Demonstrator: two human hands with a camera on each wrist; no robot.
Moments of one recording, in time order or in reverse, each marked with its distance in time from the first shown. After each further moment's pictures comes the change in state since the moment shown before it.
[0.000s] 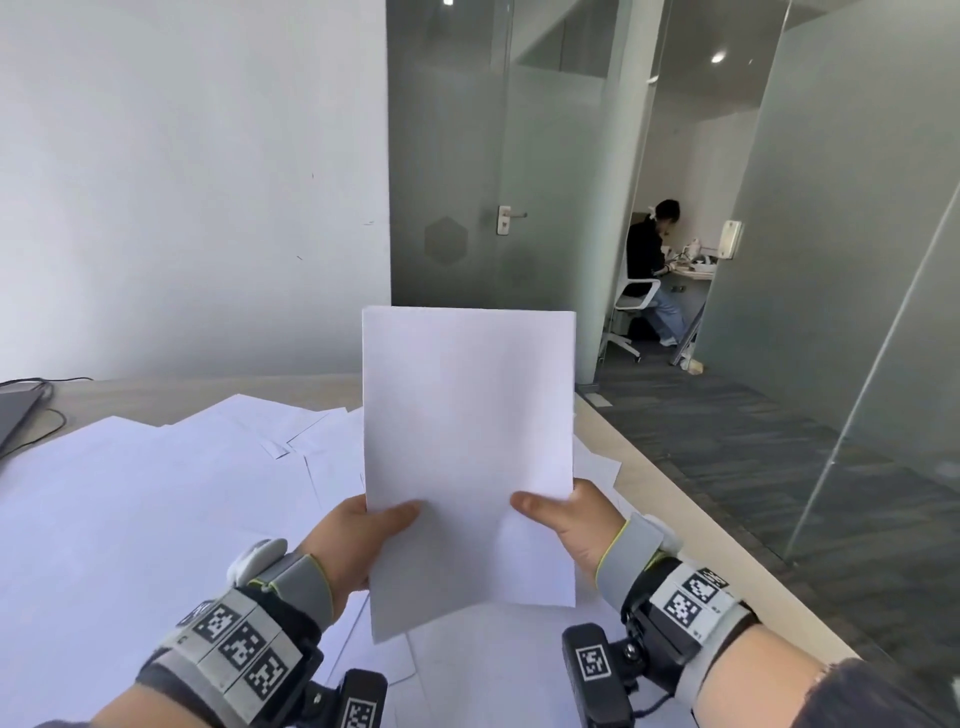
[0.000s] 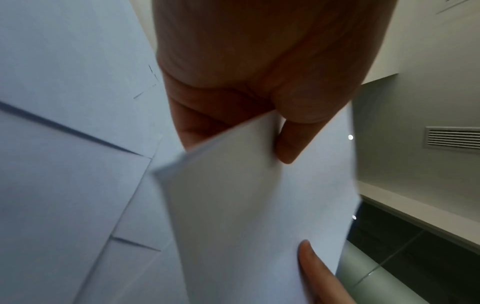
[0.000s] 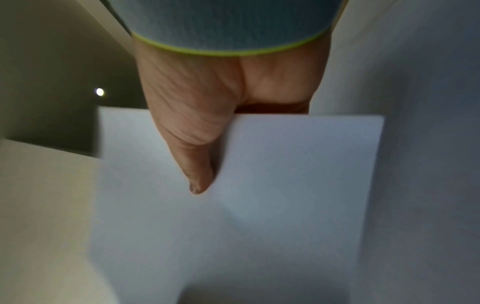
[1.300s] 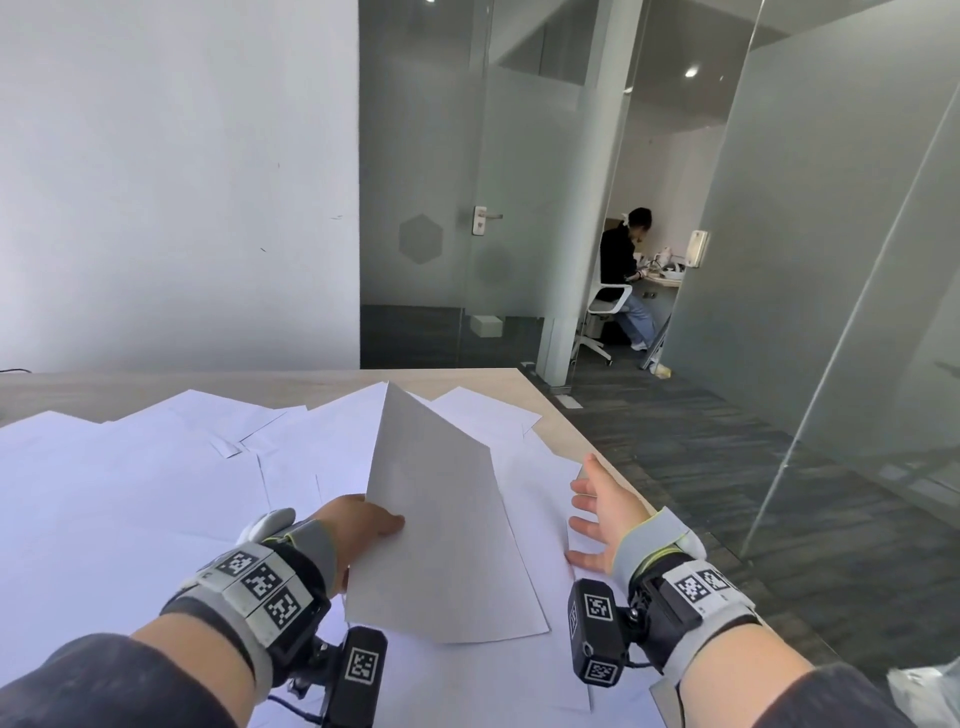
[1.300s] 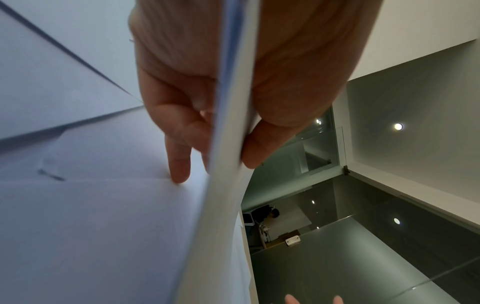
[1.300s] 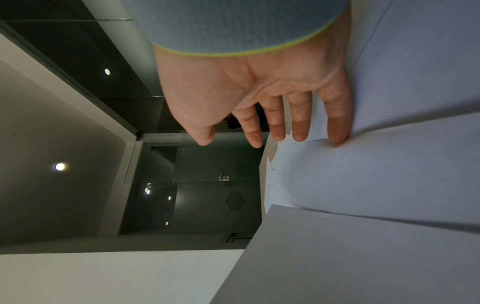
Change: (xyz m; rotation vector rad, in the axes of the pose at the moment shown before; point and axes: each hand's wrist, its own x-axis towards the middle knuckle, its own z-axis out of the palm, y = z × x) left_hand 0.037 0.004 0.036 0.154 0.058 -0.306; right_hand 0.002 -0.002 -0.067 0.264 0.344 0.487
